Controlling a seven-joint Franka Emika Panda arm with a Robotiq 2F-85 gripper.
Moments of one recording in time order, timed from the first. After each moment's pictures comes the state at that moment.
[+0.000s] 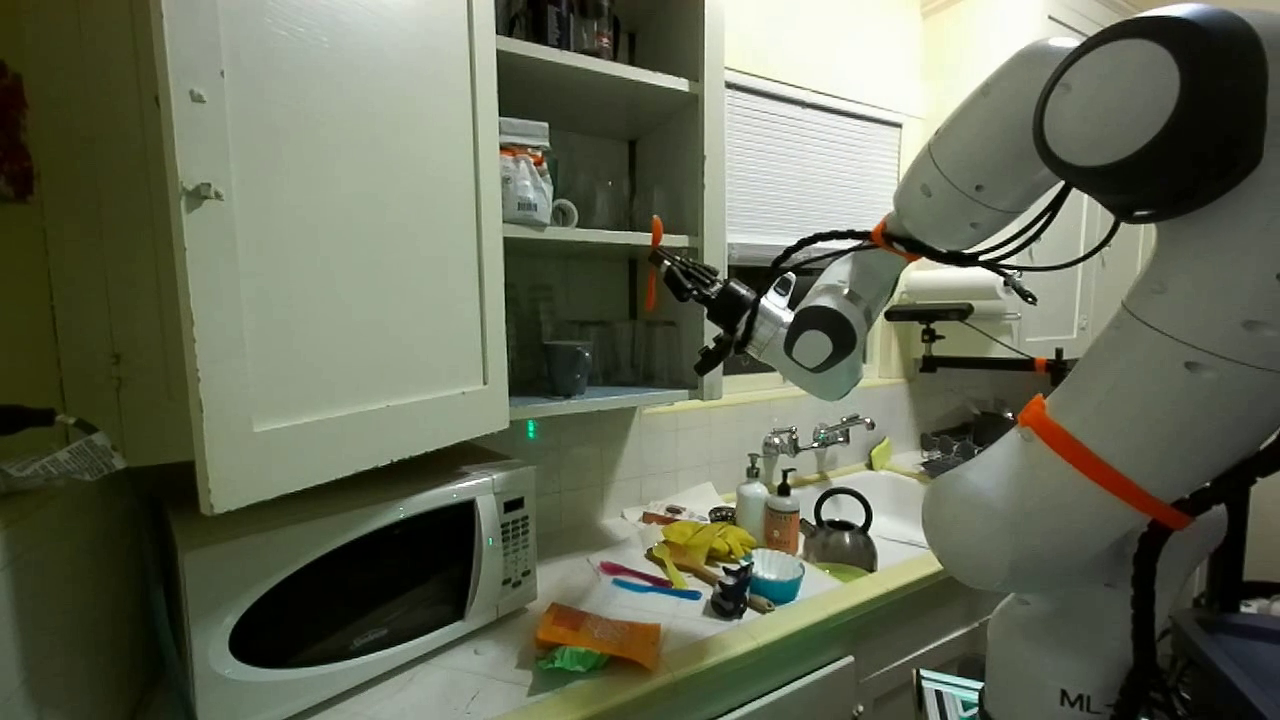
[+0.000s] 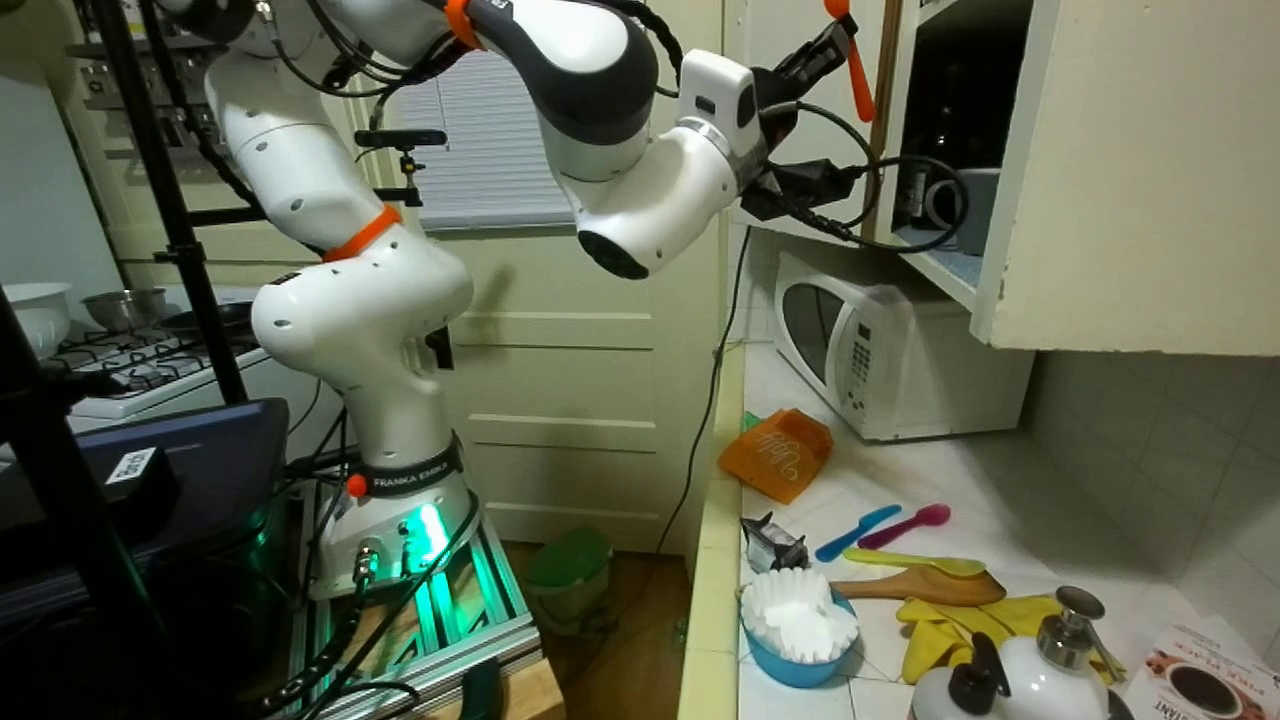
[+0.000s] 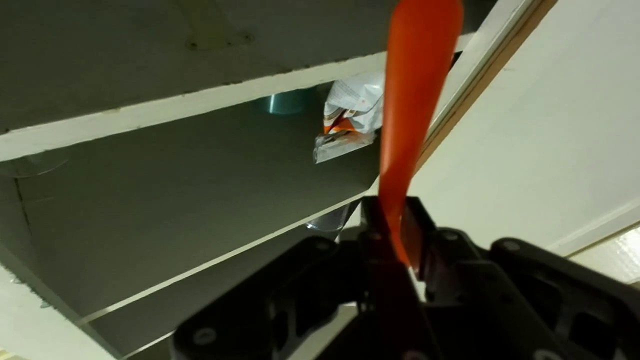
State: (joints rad) arm -0.98 -0.52 0.20 -2.67 2.51 1.65 -2.71
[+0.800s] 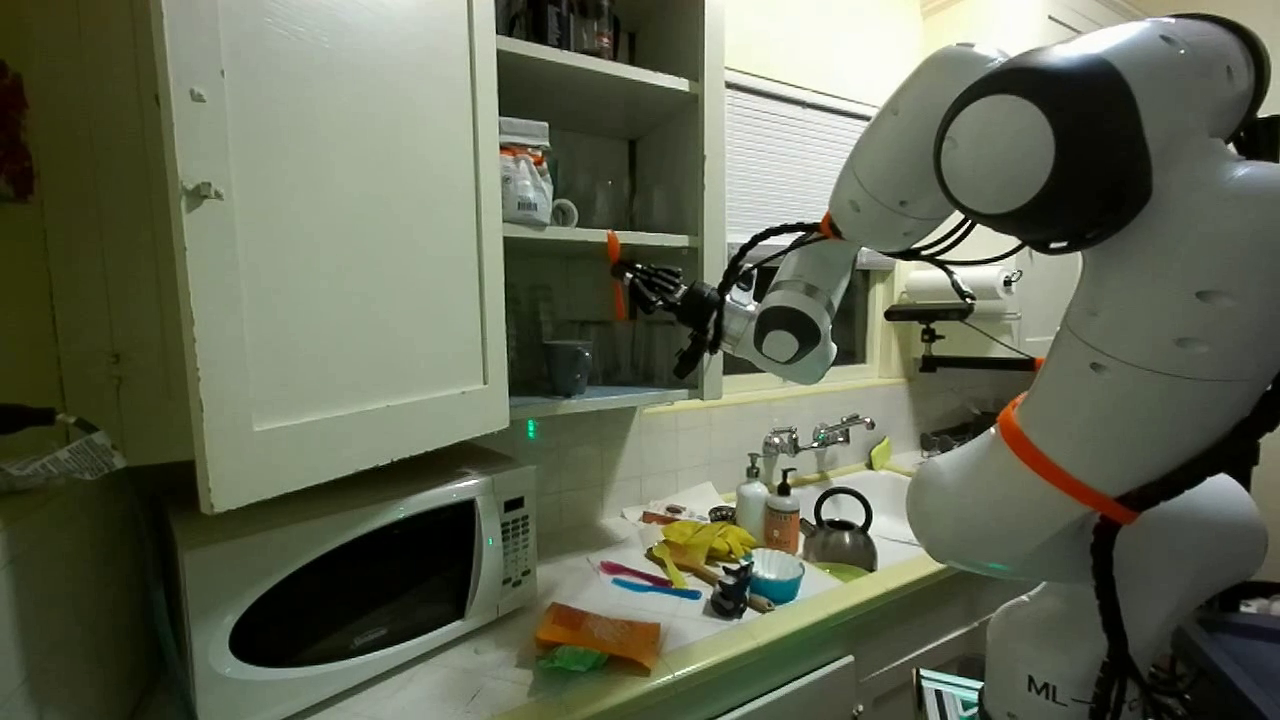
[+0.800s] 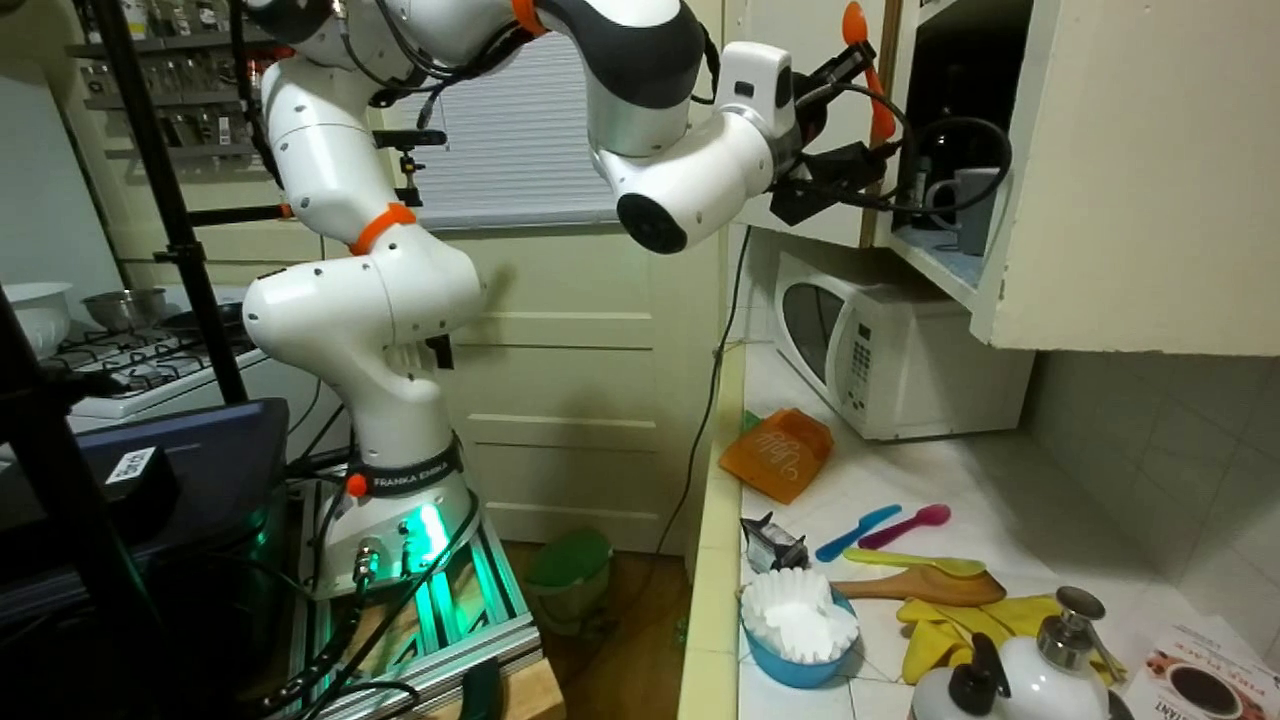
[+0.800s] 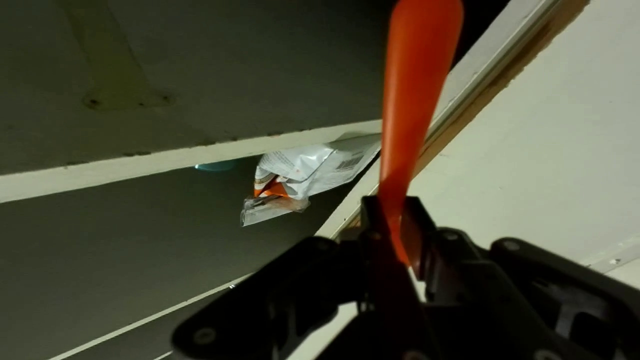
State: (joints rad) arm -1.38 -0.53 0.63 -2.57 2.51 1.65 -2.71
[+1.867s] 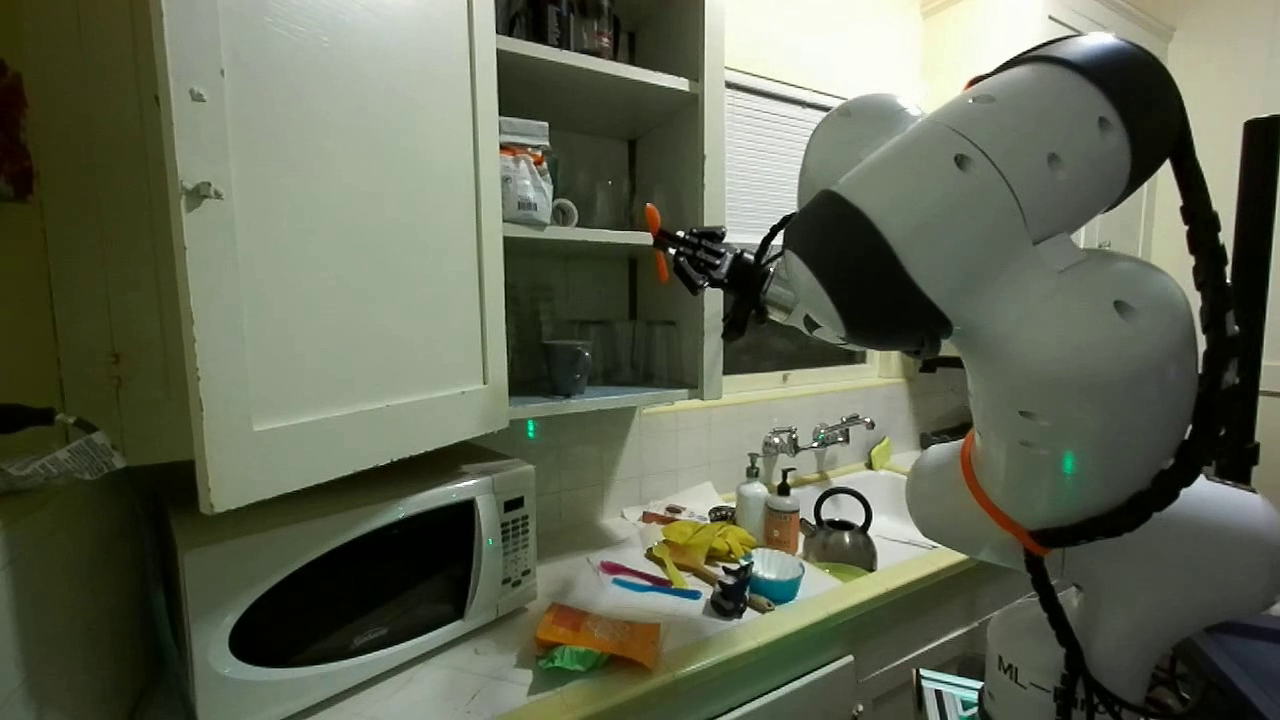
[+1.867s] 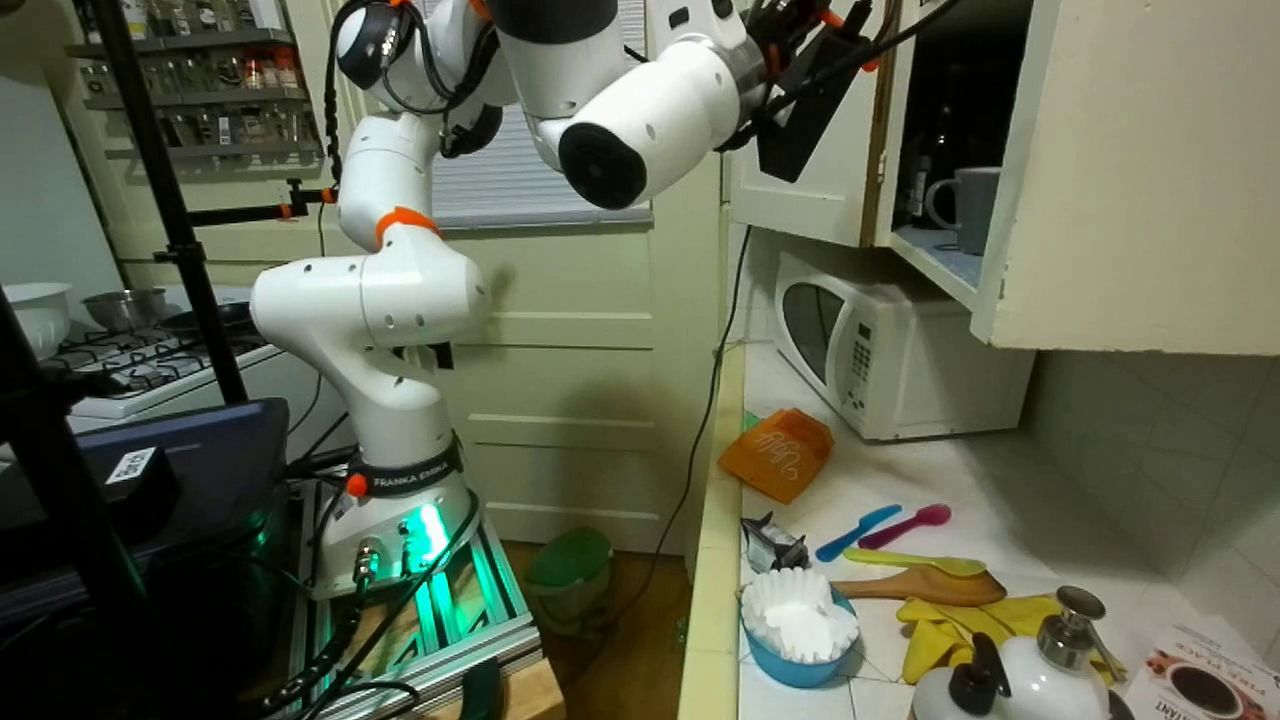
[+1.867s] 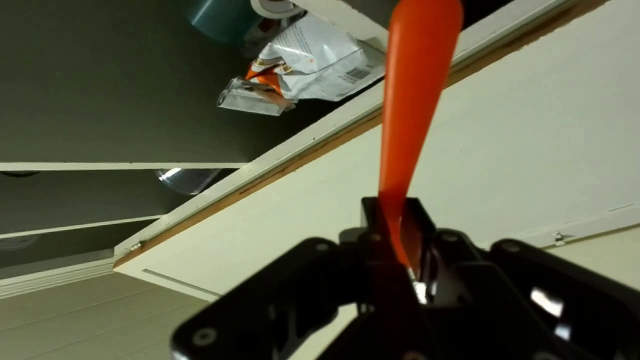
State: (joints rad) arm -1.88 -0.86 0.79 -2.63 2.51 1.21 -2.71
